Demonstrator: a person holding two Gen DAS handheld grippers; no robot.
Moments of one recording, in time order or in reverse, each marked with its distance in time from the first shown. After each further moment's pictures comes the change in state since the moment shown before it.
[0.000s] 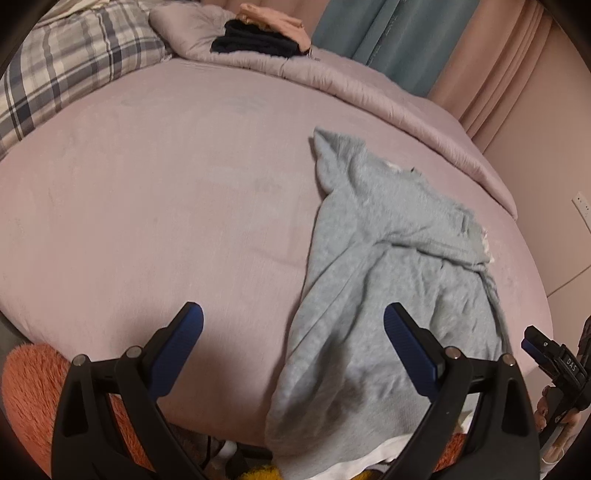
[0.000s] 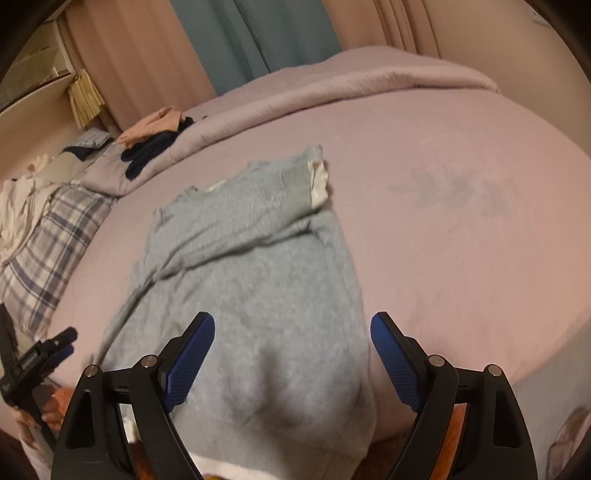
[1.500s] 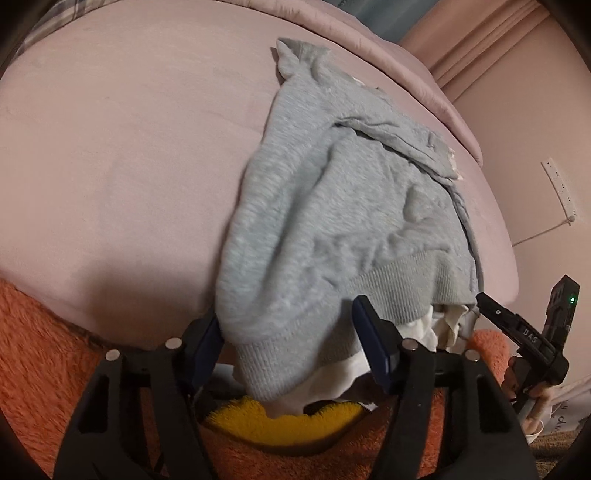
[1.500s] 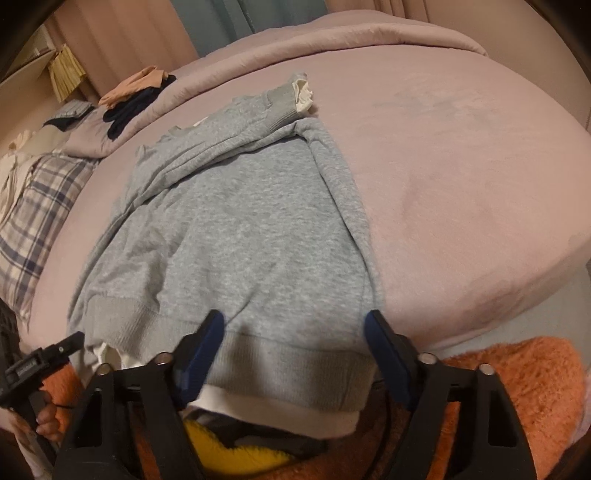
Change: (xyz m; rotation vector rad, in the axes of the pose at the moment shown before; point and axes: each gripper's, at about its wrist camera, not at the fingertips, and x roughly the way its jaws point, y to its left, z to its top) left arm 0.014 -0.003 -0.067 0.014 0.237 -0.184; right arm 0.003 0.002 -0.062 -0.006 0.120 -0.112
